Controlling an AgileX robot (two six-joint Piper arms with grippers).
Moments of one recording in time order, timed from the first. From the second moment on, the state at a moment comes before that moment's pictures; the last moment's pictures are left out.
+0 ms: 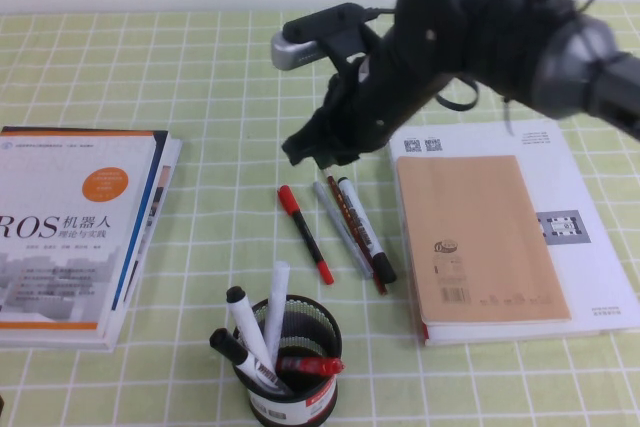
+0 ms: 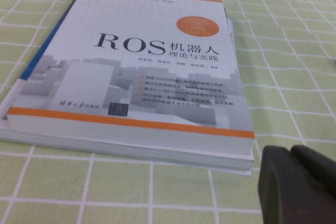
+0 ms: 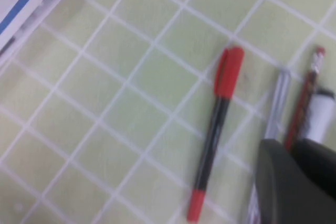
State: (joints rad) right arm 0.63 2.03 -1.84 0.16 0.90 -0.05; left arm -0.05 -0.01 0.03 -0.16 0.38 0.07
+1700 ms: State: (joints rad) right arm 0.16 0.38 -0.09 0.19 0.20 -0.02; left arm -0.05 -0.01 0.03 -0.16 0.38 0.07
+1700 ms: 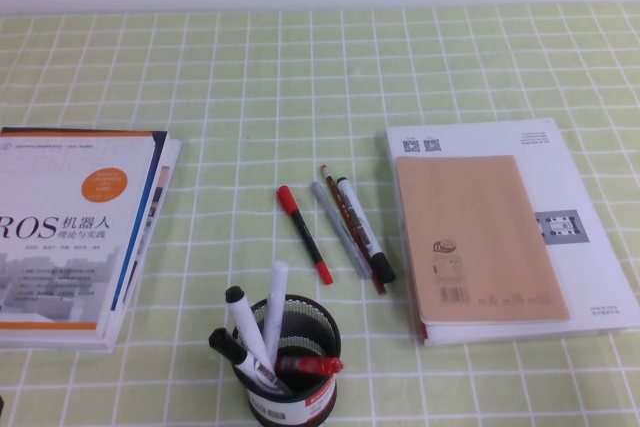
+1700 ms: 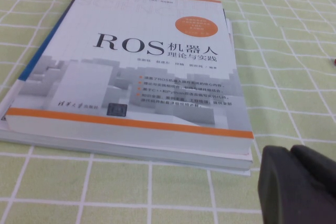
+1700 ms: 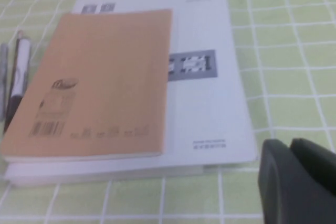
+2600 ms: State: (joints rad) right arm 0.09 -0.01 0.03 0.11 0.35 -0.02; left arm -0.05 -0.01 0.03 -0.16 0.38 0.07
